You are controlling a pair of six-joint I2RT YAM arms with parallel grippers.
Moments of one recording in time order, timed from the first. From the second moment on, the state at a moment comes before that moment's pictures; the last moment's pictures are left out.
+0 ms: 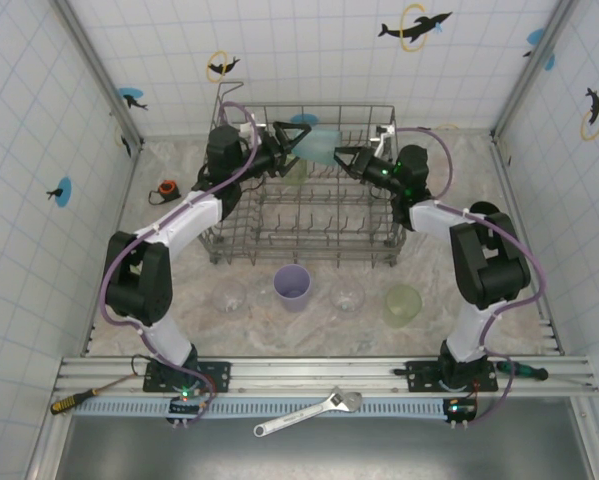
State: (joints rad) left arm -0.40 1.73 1.26 0.43 0.70 -1.24; right arm 0.34 1.82 1.08 0.87 -0.74 1.17
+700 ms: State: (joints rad) left arm -0.41 1.74 1.26 0.50 0.69 -1.32; right arm 0.35 1.84 1.13 0.88 -0.75 1.19
